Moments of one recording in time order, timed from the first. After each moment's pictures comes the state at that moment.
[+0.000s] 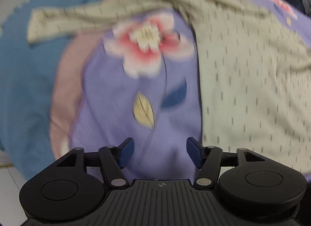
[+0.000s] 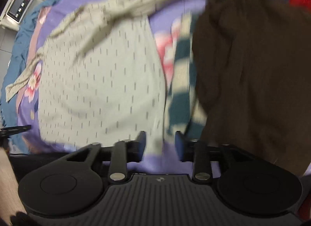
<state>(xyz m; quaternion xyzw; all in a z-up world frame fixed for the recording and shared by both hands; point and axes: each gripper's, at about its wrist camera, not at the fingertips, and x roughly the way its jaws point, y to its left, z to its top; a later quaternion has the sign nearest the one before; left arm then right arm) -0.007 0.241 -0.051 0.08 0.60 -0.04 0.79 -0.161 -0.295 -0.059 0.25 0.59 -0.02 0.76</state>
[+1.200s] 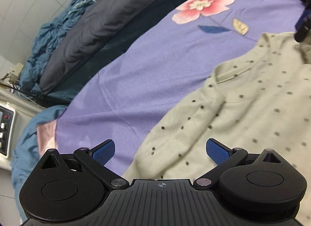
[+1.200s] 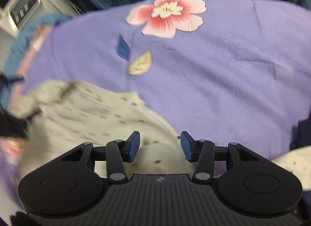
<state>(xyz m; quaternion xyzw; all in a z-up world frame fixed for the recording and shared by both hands) 0.210 -0.028 -0.120 0.42 0.40 -0.26 0.78 0.122 -0.283 -0.160 0.12 0.55 0.02 0.82</state>
